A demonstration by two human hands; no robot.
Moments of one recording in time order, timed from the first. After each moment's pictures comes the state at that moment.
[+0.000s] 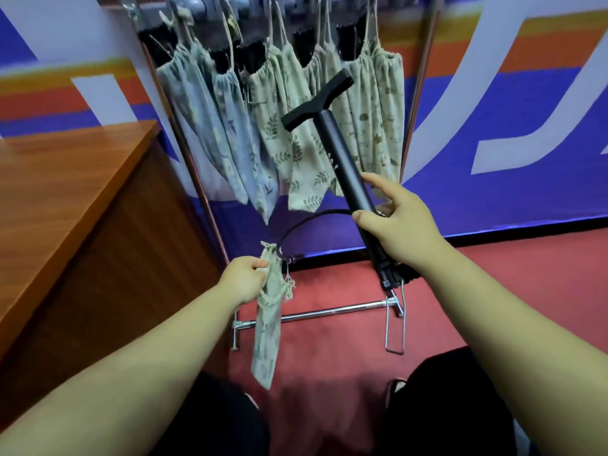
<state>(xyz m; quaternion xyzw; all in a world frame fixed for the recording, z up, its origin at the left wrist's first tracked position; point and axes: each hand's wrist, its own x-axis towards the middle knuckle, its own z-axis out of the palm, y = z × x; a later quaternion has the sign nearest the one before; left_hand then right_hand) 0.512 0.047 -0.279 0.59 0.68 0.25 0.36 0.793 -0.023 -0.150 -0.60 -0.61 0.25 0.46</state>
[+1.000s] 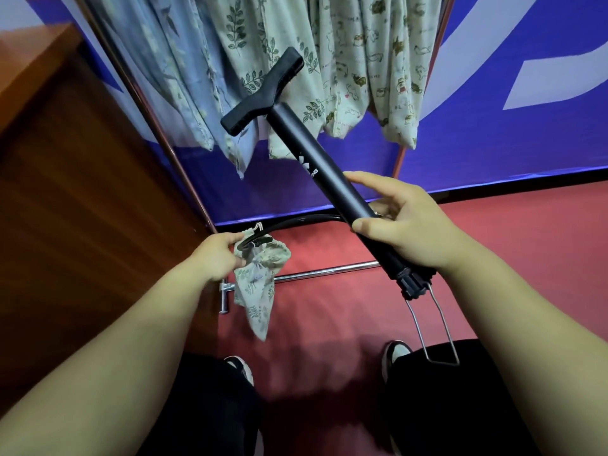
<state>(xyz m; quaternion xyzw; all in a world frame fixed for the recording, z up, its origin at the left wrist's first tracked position) 0.471 0.117 -0.385 0.62 0.68 0.07 0.37 0.815 0.006 -0.237 -0.50 -0.64 0.44 0.39</state>
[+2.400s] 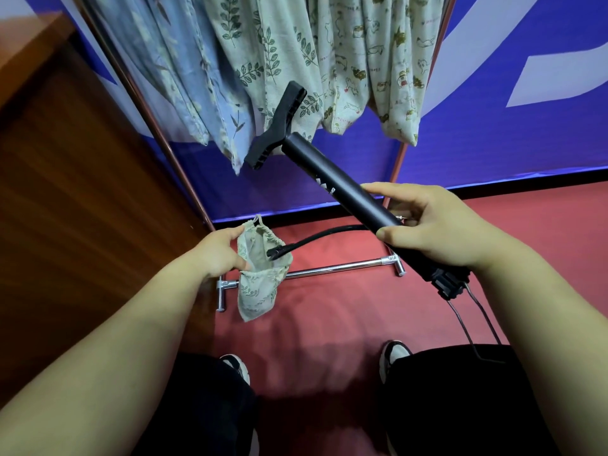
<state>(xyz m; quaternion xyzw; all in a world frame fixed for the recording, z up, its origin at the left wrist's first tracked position) 0.498 0.100 -0.353 0.62 0.66 0.08 0.42 0.850 0.002 -0.237 -0.55 -0.69 0.37 0.29</state>
